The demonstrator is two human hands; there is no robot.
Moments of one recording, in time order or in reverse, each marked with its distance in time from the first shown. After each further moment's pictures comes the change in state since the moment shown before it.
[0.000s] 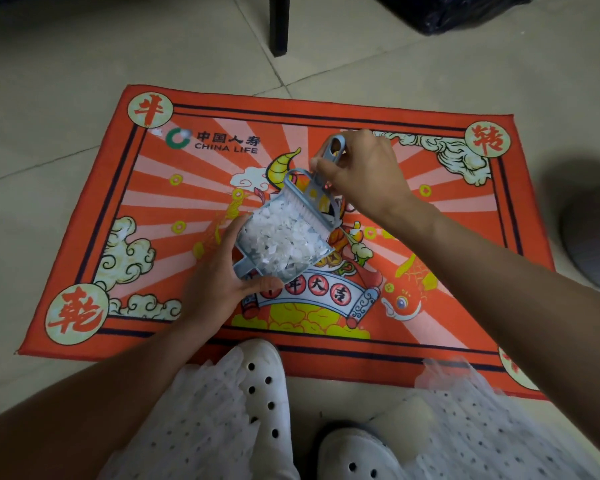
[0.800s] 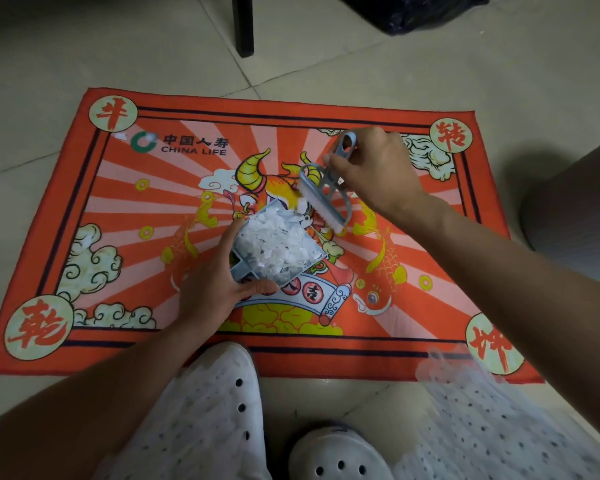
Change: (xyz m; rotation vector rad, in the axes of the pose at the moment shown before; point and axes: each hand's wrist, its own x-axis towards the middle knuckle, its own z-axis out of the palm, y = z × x) left_hand 0.006 0.012 0.031 0.009 -0.066 0.014; right_hand -0.010 0.044 -0.039 -0.172 0.057 0.029
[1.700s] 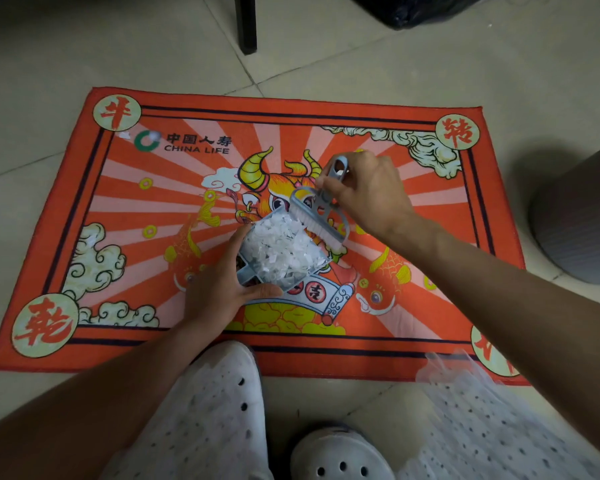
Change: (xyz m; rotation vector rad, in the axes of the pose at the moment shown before) left_hand -0.003 -0.002 0.002 0.082 -0.045 -0.035; right_hand -0.023 -0.005 0.013 0.006 -0.082 -0.002
